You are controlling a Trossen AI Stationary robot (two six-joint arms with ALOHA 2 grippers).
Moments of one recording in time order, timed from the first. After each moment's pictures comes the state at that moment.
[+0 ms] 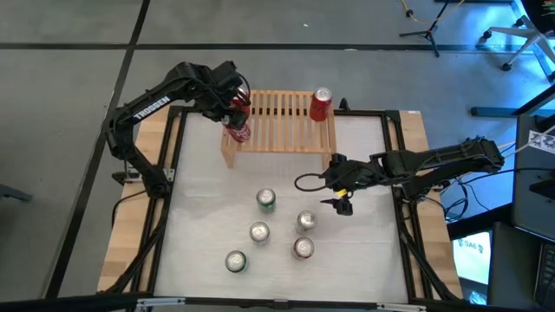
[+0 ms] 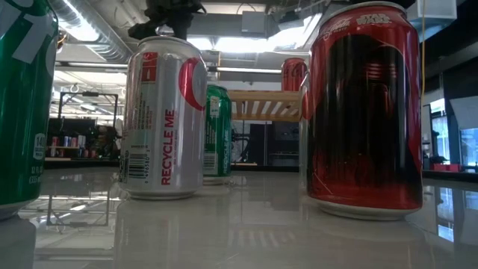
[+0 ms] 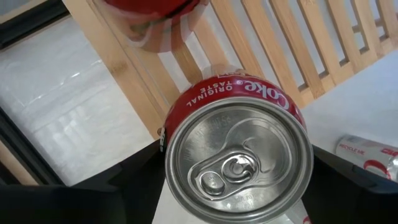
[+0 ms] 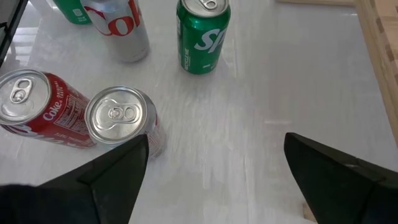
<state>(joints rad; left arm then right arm) 0.54 1.61 1.85 -1.49 0.06 -0.57 0.18 1.22 1.04 -0.65 0.09 0.07</state>
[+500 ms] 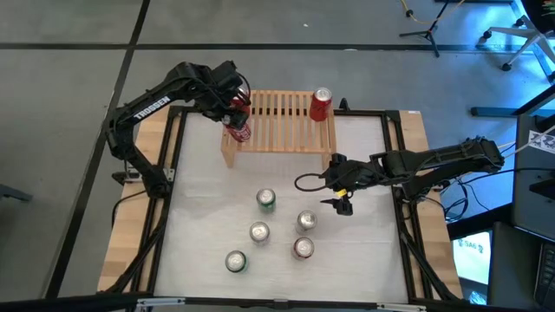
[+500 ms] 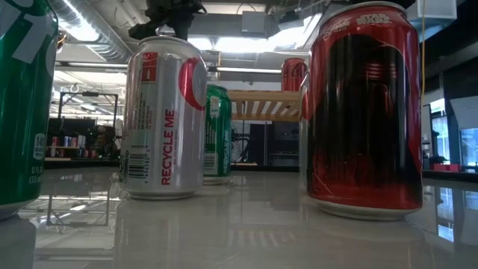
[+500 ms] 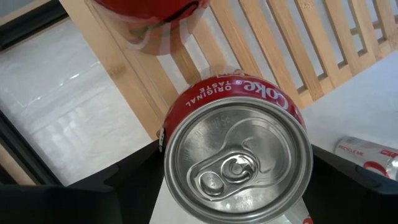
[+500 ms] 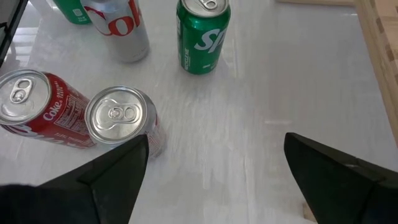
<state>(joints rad) 0.54 1.61 1.85 -1.49 0.07 -0.57 0.18 1.22 1.04 -0.65 0.09 0.07</state>
